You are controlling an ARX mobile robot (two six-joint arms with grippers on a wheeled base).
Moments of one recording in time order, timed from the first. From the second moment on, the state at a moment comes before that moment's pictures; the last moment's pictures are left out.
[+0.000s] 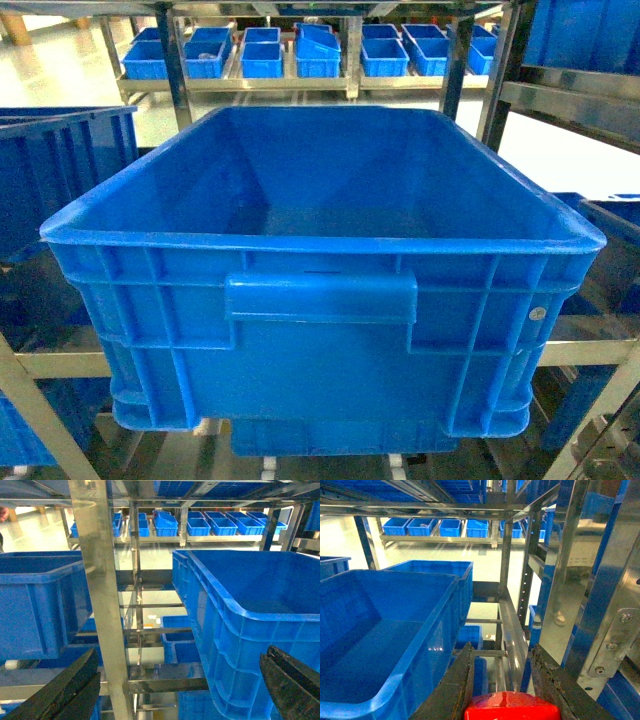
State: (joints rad) left arm 0.00 0.01 0.01 0.00 0.00 0.00; right arm -0.07 0.88 0.32 0.56 -0.15 0.00
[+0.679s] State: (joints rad) left arm 0.00 0.01 0.01 0.00 0.00 0.00; right arm -0.03 0.89 0.43 0.21 -0.16 -0.05
